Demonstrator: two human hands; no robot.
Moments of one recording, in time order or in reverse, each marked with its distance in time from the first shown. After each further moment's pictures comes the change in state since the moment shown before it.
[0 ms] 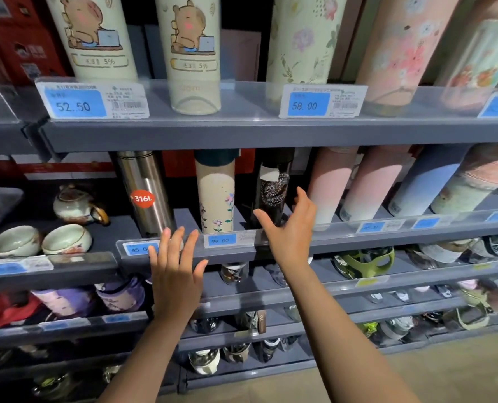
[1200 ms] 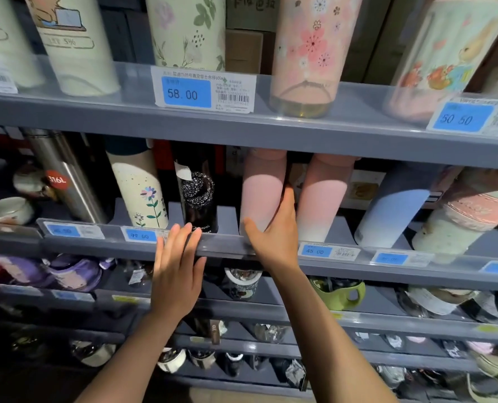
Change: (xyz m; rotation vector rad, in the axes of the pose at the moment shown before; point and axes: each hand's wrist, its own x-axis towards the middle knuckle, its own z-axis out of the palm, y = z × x) left_hand -0.002 0.143 0.068 0.000 0.062 -0.011; right_hand 0.082 0.078 -0.083 0.076 -0.356 -0.064
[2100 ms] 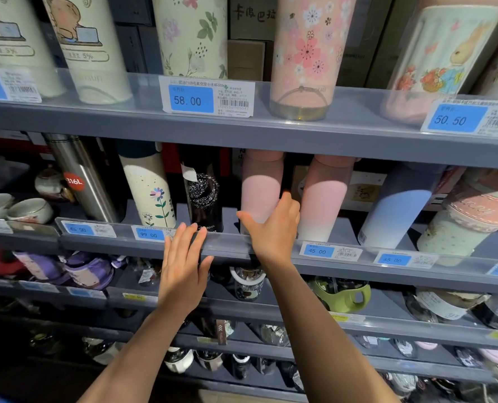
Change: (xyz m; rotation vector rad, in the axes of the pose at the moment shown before) left_hand 0.001 0.001 -0.004 -0.064 -0.041 -0.031; right_hand 0.006 -0.012 0.008 -0.090 0.076 0.082
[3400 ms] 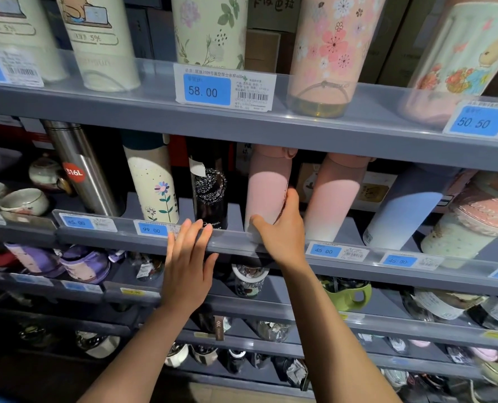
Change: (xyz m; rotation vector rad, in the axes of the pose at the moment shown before) left_hand -0.002 -0.003 0.006 0.035 0.052 0.040; right_hand 0.001 0.010 -0.003 0.081 -0.108 -0.016
